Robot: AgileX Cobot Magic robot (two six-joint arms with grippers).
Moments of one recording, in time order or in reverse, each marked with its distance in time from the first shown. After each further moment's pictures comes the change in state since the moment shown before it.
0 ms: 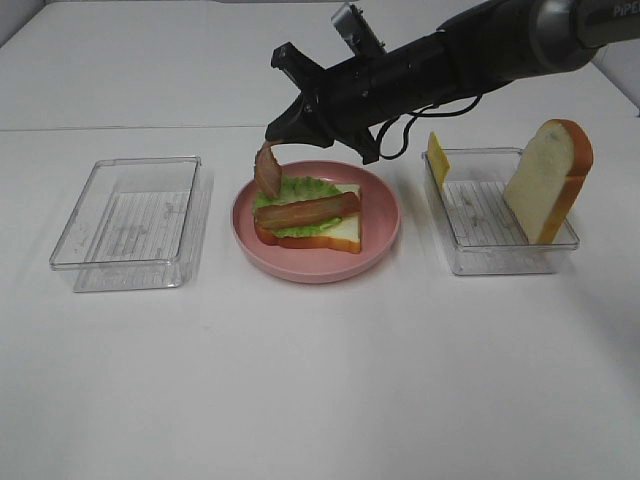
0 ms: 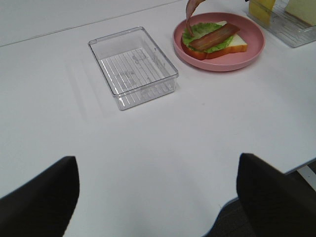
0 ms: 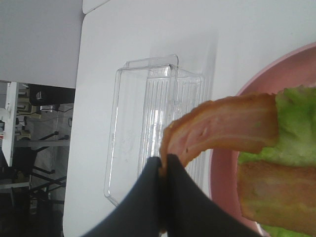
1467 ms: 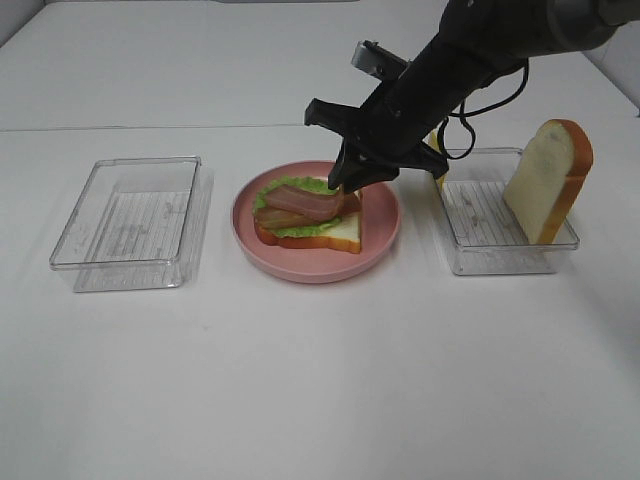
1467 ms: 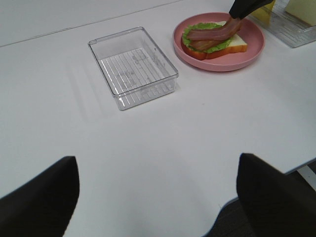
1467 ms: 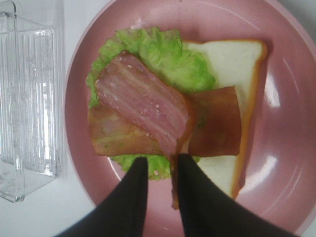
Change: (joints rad) left arm 0.000 0.000 0.000 0.000 0.000 0.000; right arm 0.000 -0.054 0.000 -0.754 0.053 0.560
